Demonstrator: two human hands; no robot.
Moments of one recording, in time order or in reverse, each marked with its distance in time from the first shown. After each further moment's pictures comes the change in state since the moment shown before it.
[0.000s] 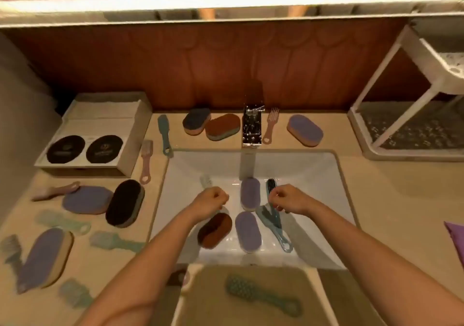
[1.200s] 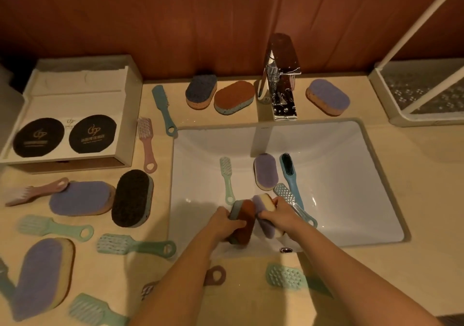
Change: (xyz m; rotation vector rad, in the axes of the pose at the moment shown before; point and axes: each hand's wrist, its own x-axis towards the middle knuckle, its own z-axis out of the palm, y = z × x) left_hand 0.009 -0.095 0.013 -0.049 -0.169 -0.326; right_hand 0.022 -0.016 0.133 0.307 0.113 0.359
